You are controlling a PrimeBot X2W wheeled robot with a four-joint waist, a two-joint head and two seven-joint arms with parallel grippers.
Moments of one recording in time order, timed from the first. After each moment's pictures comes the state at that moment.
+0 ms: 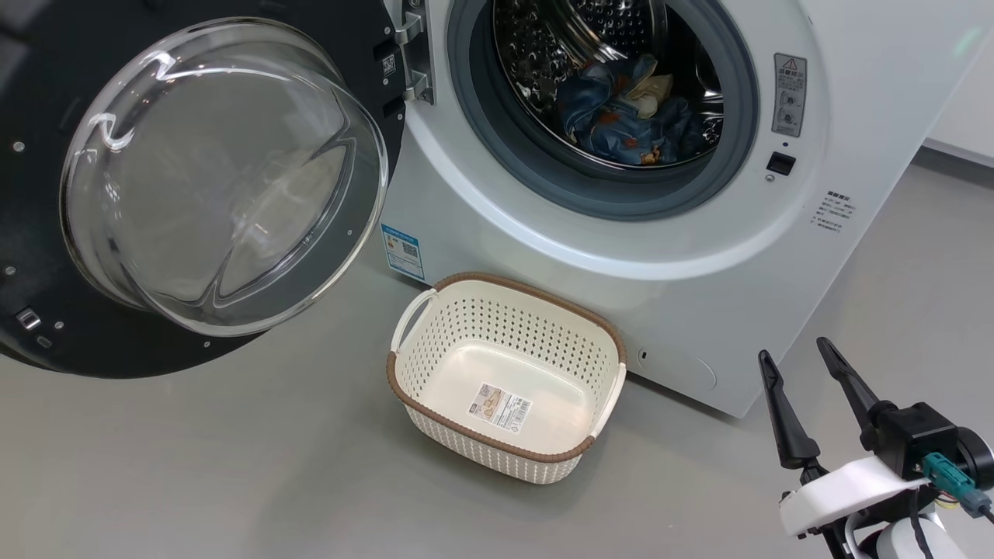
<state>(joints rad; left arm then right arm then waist) 0.02 0.09 0.59 0.13 -1.03 0.07 -0.24 0.01 -0.21 0.20 0.16 0.23 0.12 -0.26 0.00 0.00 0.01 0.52</state>
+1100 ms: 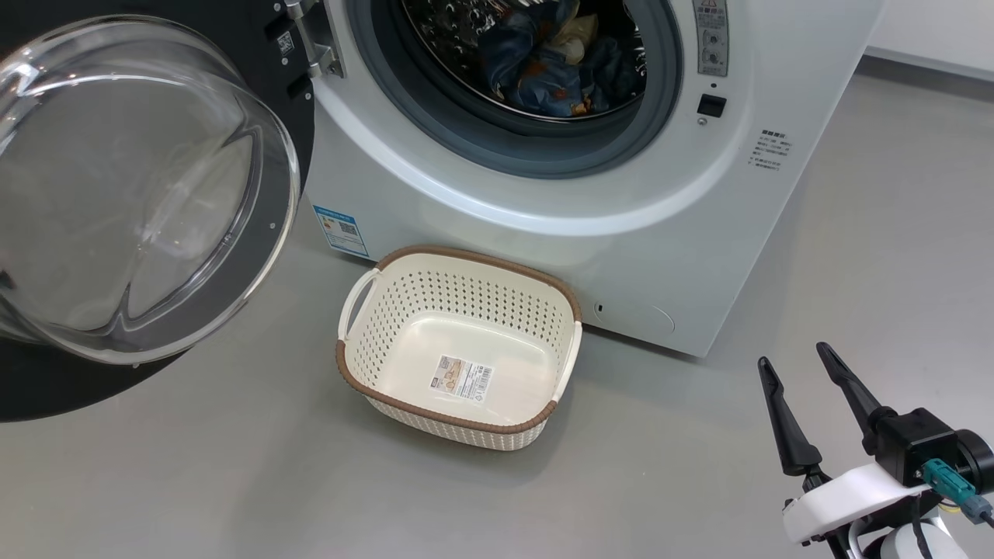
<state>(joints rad) -0.22 0.51 0.92 0.46 -1.33 0.12 0.01 0.03 -0.23 0.22 0.14 0.23 0.12 -0.26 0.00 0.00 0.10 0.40</state>
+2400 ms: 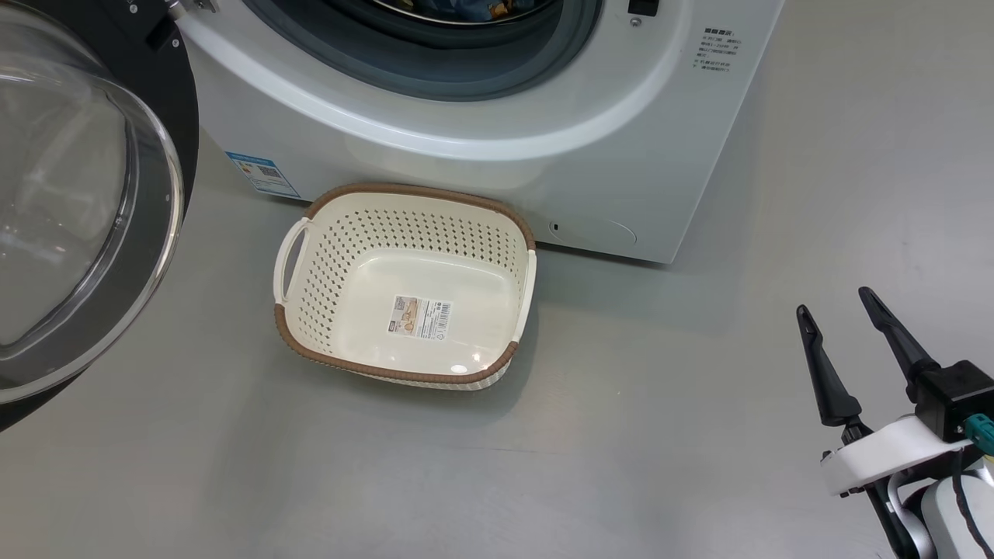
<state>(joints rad) -0.41 0.58 0.86 0.60 -1.43 0.12 0.18 -0.06 -0.31 0.20 0.14 0.22 0.12 -0.26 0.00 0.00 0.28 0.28</state>
